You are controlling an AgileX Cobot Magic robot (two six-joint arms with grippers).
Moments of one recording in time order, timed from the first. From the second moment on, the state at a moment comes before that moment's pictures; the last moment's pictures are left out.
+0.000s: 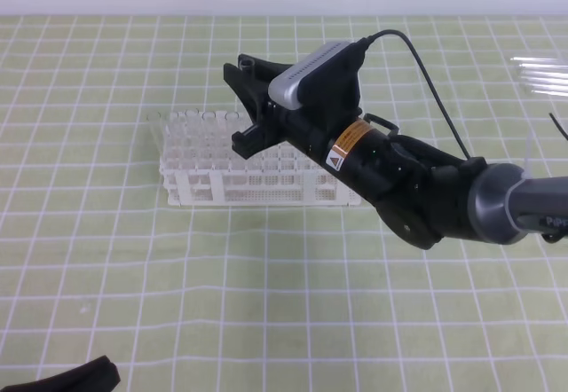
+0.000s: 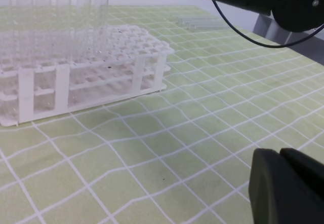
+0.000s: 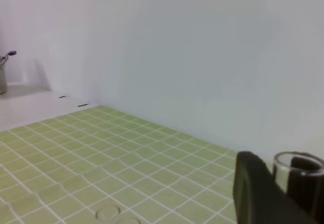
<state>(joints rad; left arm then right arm) -0.84 0.19 0.01 0.21 0.04 -0.35 0.64 1.99 -1.19 -0.30 -0.90 0.26</state>
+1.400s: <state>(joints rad) -0.84 0.19 0.01 0.21 0.04 -0.35 0.63 2.02 -1.19 -0.27 -0.93 0.23</state>
